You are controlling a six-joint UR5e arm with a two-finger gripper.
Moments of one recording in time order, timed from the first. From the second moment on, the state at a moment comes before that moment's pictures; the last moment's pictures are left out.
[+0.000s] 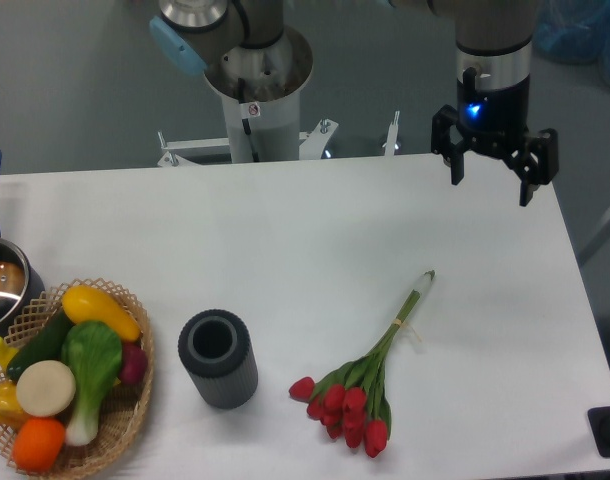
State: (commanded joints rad) arm 2.77 -1.68 -1.60 -1.06 1.50 1.44
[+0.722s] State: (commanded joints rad) arm 2.76 -1.69 -1.66 -0.91 1.37 1.16
